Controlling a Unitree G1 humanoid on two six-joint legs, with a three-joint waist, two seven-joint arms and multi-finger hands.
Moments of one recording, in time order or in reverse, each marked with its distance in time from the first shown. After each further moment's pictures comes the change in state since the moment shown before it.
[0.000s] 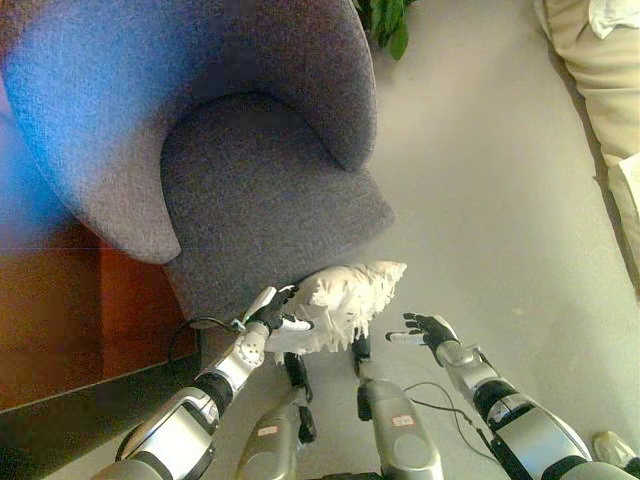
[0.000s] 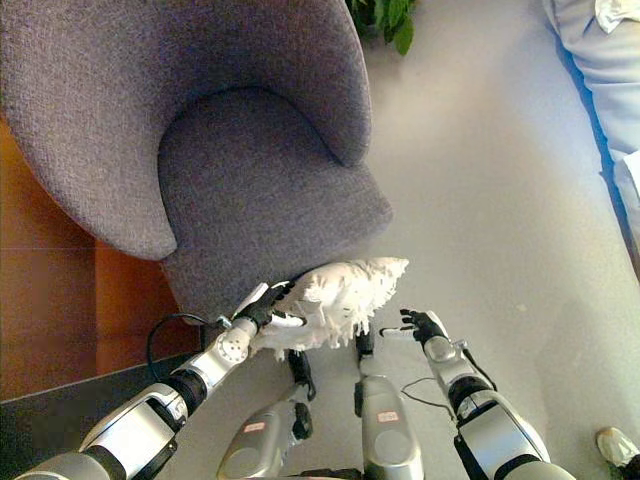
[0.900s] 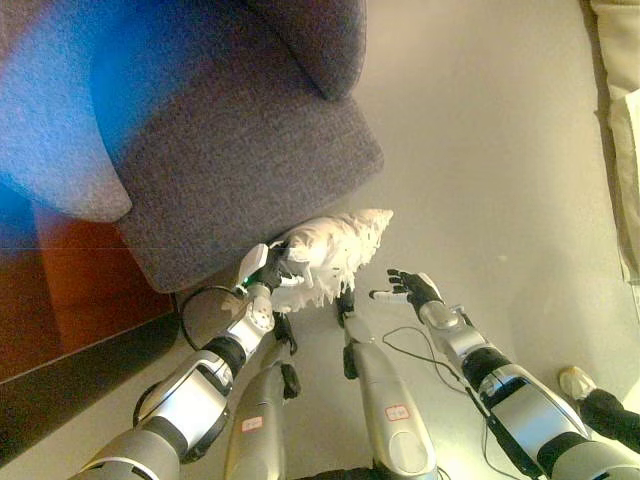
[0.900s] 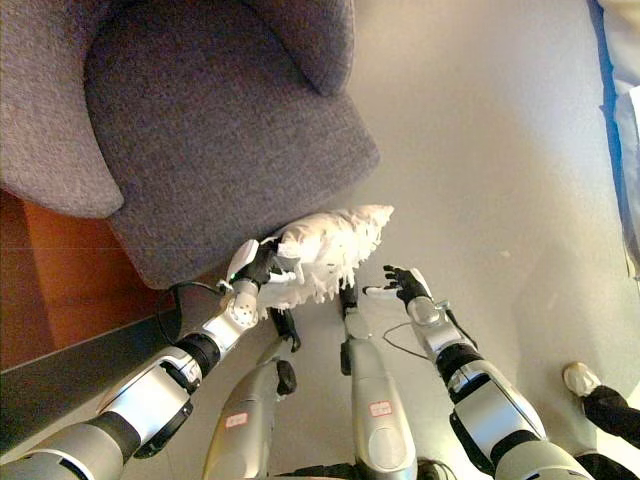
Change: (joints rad) left arm -0.214 -0.017 0.002 0.040 0.013 0.071 0.237; right arm -0.120 -0.010 0.082 -0.165 0.092 0.031 -0.054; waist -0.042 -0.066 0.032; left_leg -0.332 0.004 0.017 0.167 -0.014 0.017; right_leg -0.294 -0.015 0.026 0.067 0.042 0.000
